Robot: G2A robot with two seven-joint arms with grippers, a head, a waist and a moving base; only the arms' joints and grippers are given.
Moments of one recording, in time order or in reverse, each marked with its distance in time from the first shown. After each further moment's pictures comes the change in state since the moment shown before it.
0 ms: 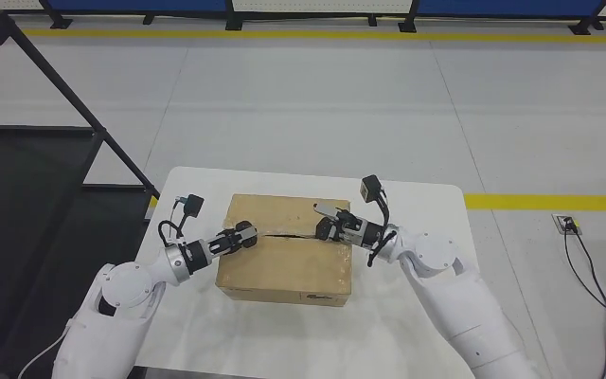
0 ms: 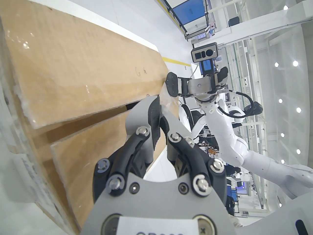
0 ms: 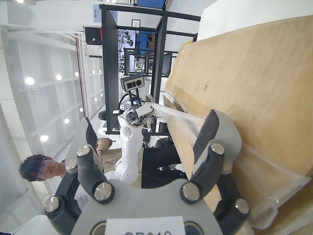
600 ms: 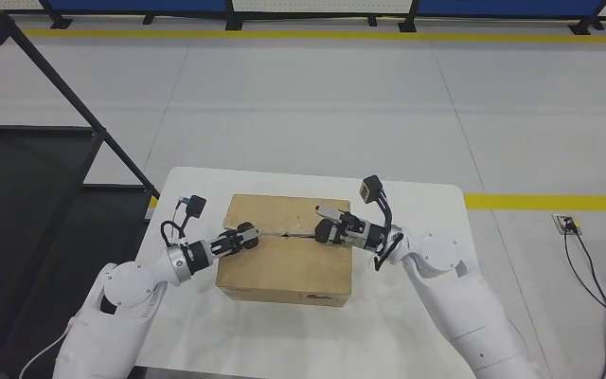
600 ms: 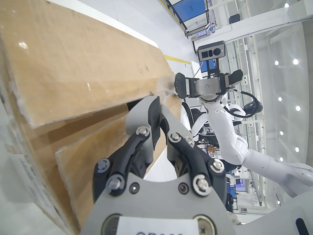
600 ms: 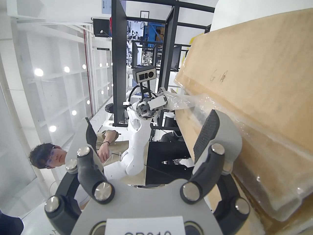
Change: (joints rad) left arm -0.010 0.004 0.018 0.015 -0.015 -0.016 -0.004; right arm -0.014 0.006 0.023 -0.025 0.054 -0.025 0.074
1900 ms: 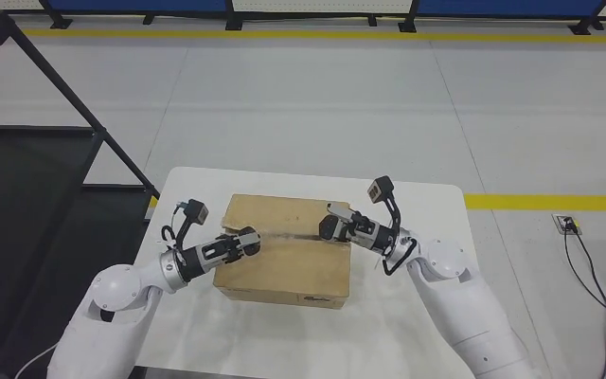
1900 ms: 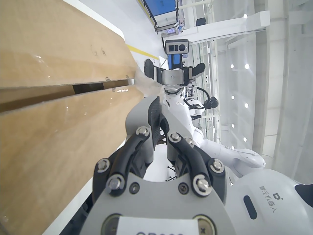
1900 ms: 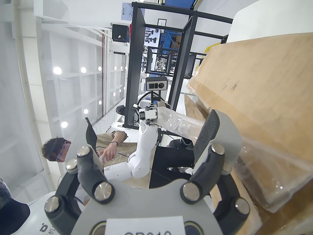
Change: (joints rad) left arm 0.044 0.013 -0.025 -0.049 -0.273 0.072 -0.105; right arm -0.037 0.003 0.037 0.001 0.064 -0.101 0.012
